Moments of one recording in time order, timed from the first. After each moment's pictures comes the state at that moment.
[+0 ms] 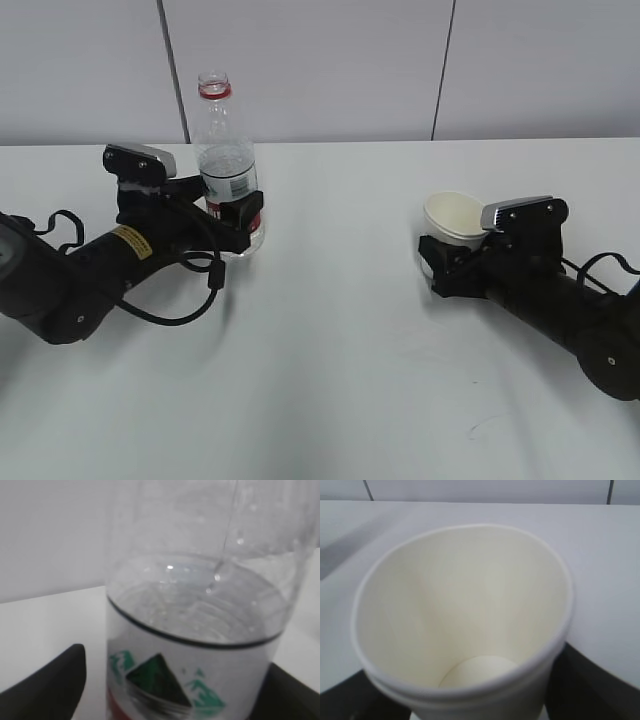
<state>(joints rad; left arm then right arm) -0.30 2.23 -0.93 0.31 -1.14 -0.19 0.10 2.22 -0.73 -0.27 -1.15 0.13</state>
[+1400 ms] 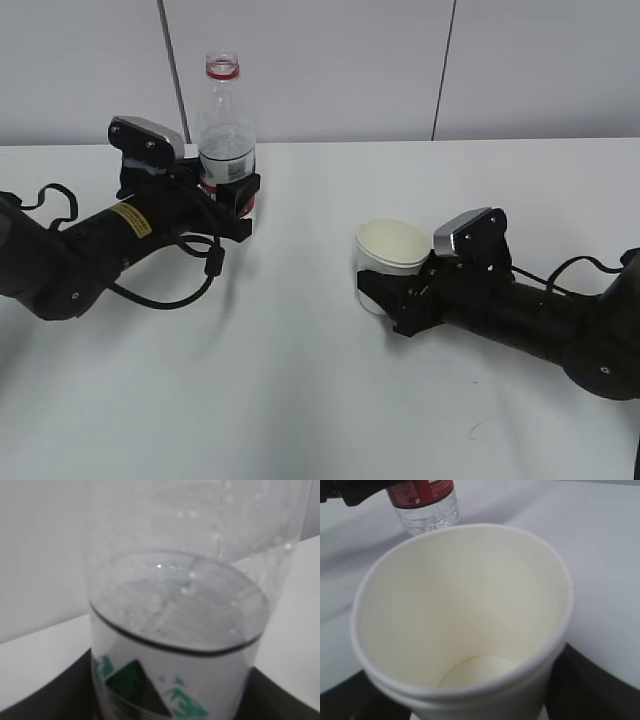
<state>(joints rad) -0.30 2.15 -0.95 0.35 -1.06 -0.09 0.16 2.22 -0.76 -0.60 -1.14 0.23</state>
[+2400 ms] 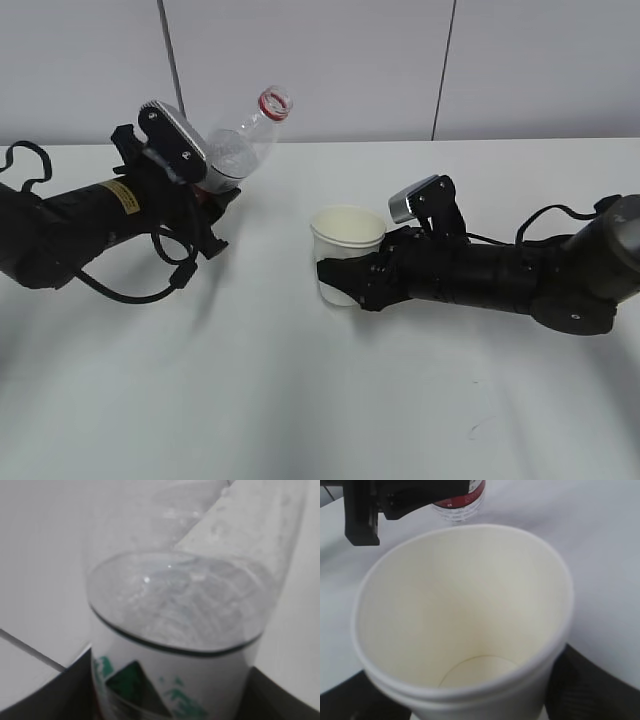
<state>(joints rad) -0.30 2.03 -0.94 0.31 -0.74 0.46 0.21 2.17 -0.94 -0.86 -0.93 0.54</state>
